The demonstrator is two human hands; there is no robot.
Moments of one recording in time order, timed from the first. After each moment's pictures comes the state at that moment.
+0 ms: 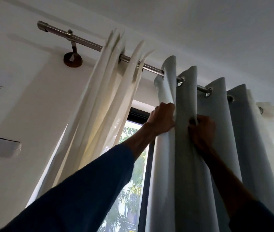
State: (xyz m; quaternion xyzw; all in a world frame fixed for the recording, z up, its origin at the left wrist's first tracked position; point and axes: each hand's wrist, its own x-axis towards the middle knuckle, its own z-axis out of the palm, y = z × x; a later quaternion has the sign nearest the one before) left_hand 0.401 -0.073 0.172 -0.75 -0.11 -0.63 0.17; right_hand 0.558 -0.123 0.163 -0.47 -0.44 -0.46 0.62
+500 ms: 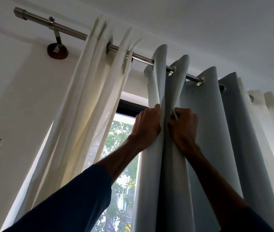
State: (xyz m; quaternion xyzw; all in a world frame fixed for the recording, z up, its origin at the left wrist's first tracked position) left_hand 0.415 -0.043 0.127 -0.67 -0.09 -0.69 0.26; right_hand 0.523 -0.117 0.129 -0.40 -0.49 -0.52 0.58
